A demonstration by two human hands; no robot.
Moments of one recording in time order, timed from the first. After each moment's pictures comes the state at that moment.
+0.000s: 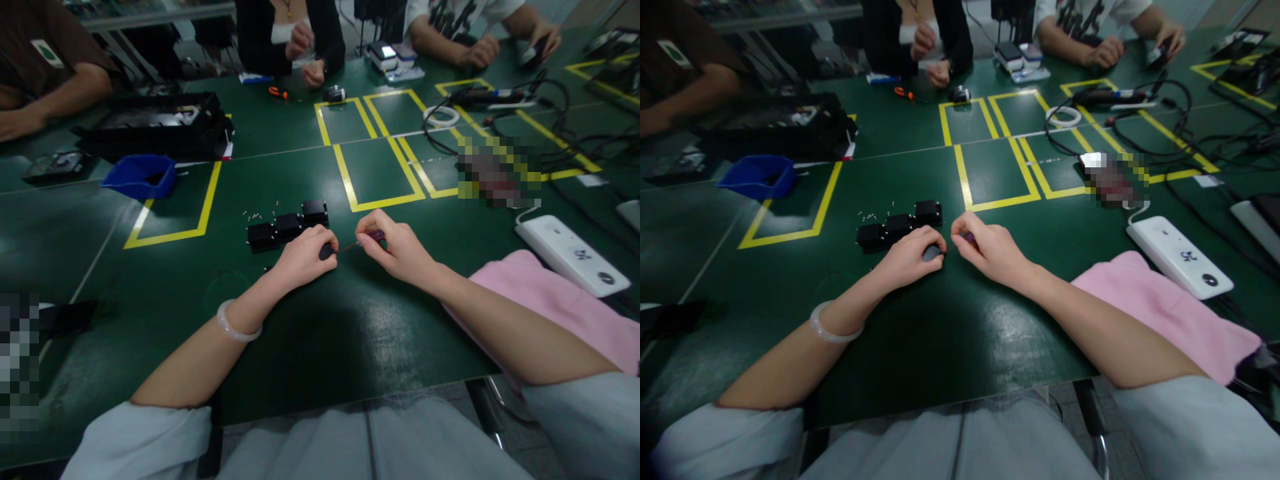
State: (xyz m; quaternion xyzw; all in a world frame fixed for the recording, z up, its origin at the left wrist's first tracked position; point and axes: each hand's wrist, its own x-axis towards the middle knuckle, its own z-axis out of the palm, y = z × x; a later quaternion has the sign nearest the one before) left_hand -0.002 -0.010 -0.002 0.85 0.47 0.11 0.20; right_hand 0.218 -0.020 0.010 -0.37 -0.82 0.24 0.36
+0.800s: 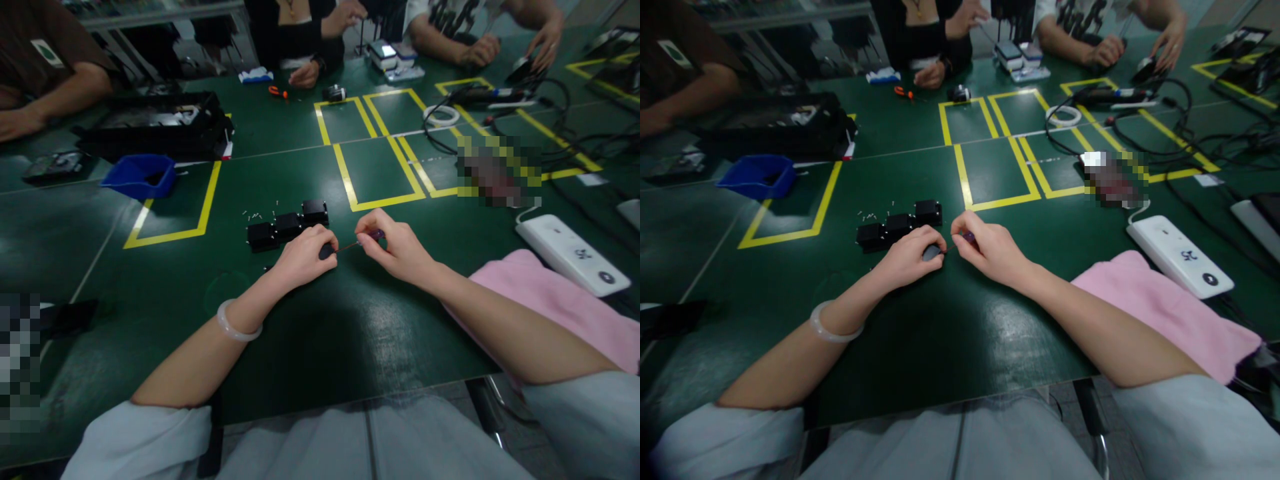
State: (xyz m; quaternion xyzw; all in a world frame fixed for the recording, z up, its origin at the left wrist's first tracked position) left_hand -0.001 -0.010 0.000 0.85 0.47 0.11 0.20; right_hand 0.218 -0.020 0.010 -0.37 -0.83 0.22 0.36
